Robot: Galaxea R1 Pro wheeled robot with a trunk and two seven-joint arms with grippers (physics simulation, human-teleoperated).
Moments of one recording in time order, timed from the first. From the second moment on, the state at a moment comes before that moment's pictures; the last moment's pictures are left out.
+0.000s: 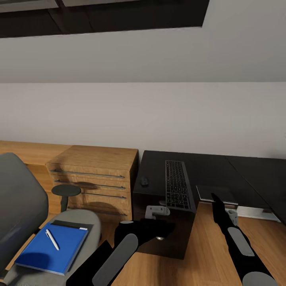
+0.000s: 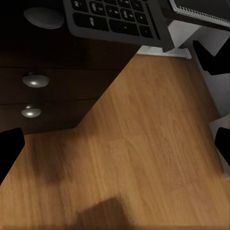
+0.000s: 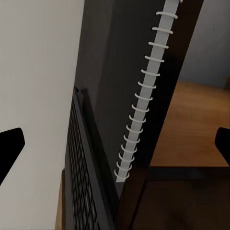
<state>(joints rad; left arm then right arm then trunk) -0.45 -0.08 -0.76 -1.49 1.00 0.71 0.59 -0.49 -0.10 -0.28 -0.80 -1.30 0.06 0.12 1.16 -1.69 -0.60</state>
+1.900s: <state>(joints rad) -0.45 -0.09 -0.84 -0.67 0.97 0.35 0.59 -0.45 -0.05 -0.27 -0.21 -0.57 -0.49 0.09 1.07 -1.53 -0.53</state>
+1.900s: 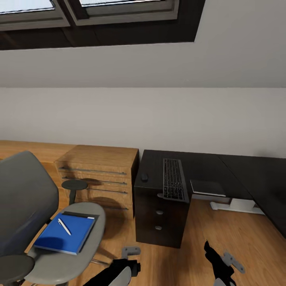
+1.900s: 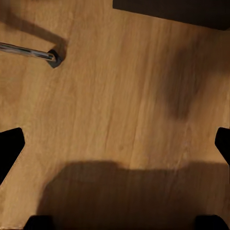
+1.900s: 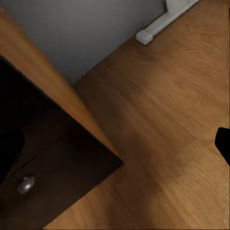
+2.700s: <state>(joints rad) -0.45 -0.15 -0.86 -0.19 0.96 0.02 0.22 -0.45 -0.05 -0.27 0.01 -0.34 -0.67 0.09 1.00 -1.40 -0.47</state>
